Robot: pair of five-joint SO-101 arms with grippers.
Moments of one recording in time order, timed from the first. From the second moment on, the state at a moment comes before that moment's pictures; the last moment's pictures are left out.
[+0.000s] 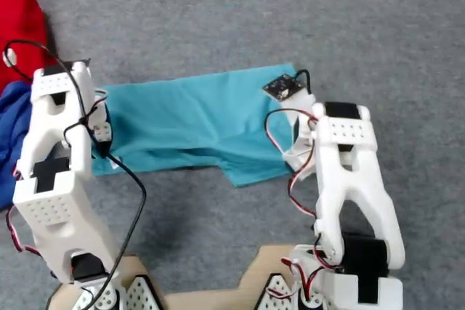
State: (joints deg) left arm -16.3 23.4 -1.1 83.9 -6.5; right arm 0.6 -13.0 37.2 73.9 28.0
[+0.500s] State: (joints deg) left arm -16.3 23.4 -1.1 83.9 -6.5; right arm -2.8 -22.1 35.4 81.7 27.8
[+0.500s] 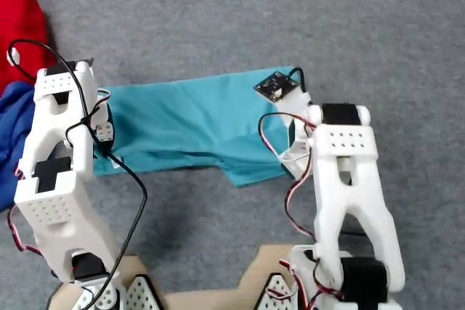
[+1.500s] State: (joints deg) left arm -20.3 23.2 5.5 81.5 -10.8; right arm -3.0 -26.7 40.5 82.0 26.9
